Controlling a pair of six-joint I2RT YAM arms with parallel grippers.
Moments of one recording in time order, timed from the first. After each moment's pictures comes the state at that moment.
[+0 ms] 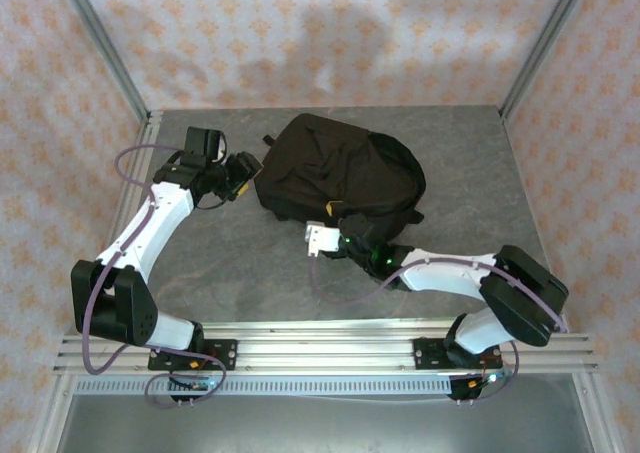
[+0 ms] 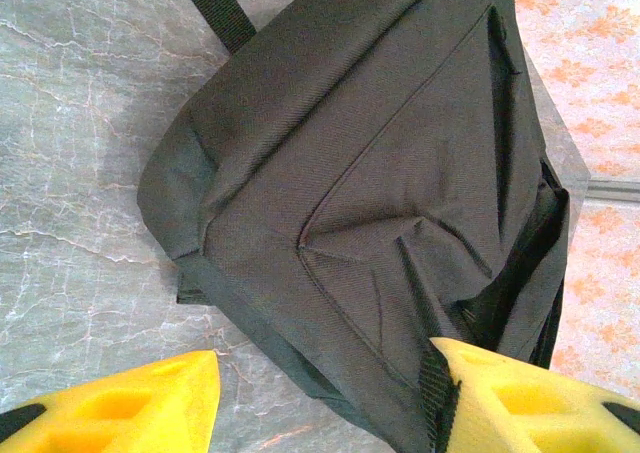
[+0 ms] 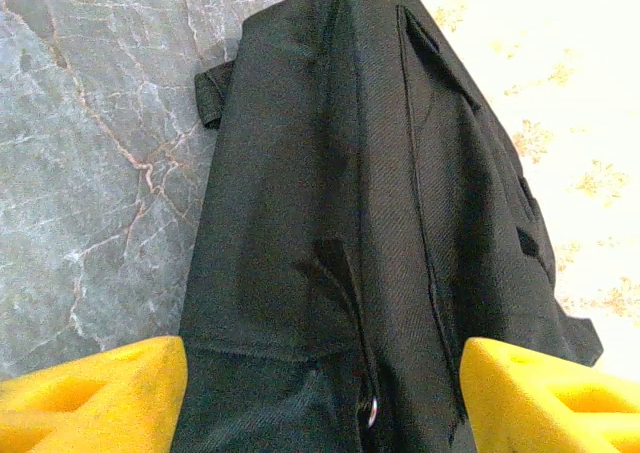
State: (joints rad) left arm -0.12 1.42 1.18 -0.61 0.30 -0.94; right arm 0.92 1.45 0.65 0.34 0.29 -0.91
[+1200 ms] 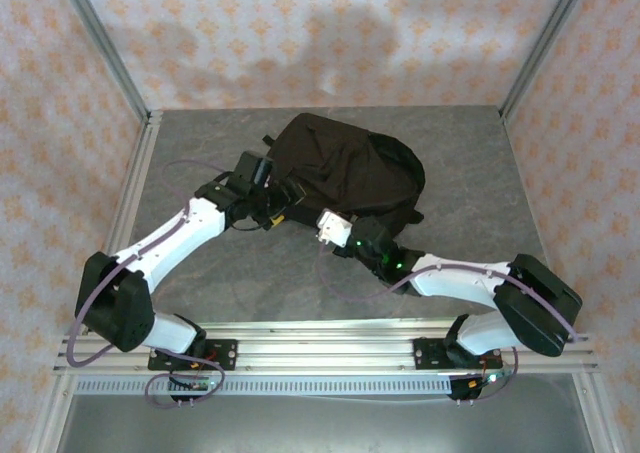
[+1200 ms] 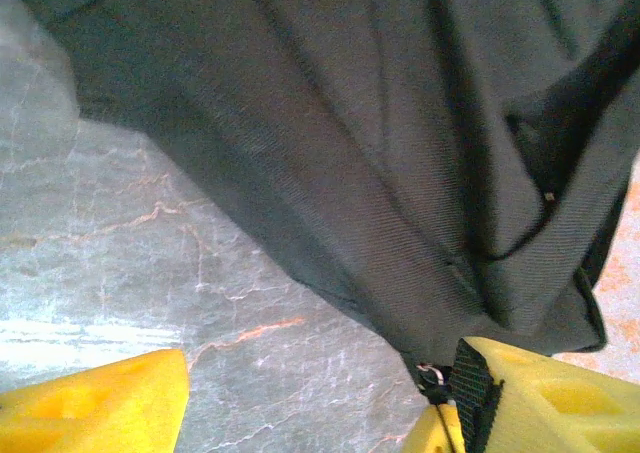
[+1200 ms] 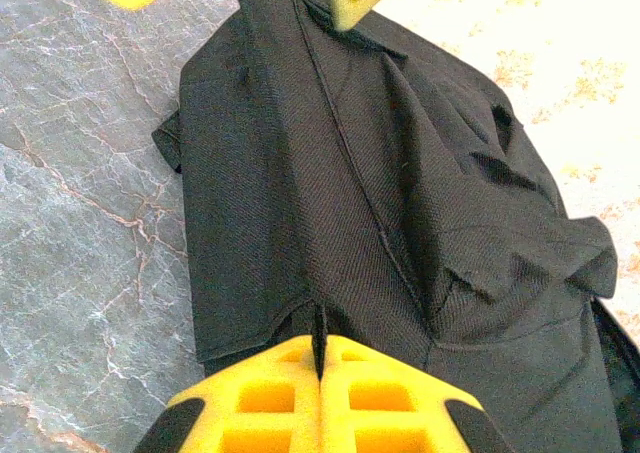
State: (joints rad) left arm -0.44 1.42 1.07 -0.56 0.20 -1.15; right arm 0.91 1.35 0.57 0.38 0.29 -0.54
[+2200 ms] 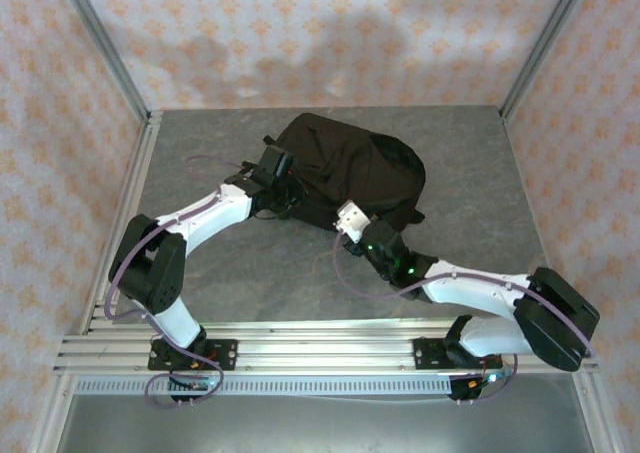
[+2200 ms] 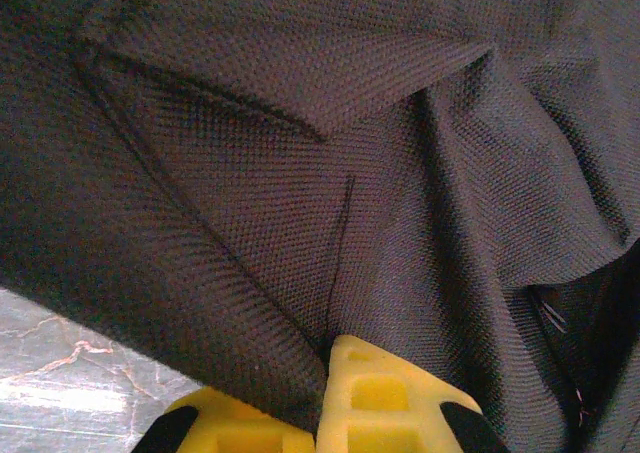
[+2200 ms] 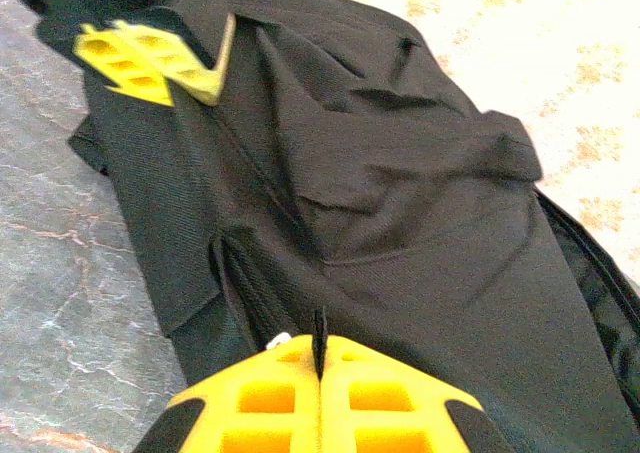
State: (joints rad) left arm -0.46 1.67 1.16 -0.39 0.08 -1.21; right arm 0.89 1.23 0.51 0.33 0.45 -0.31
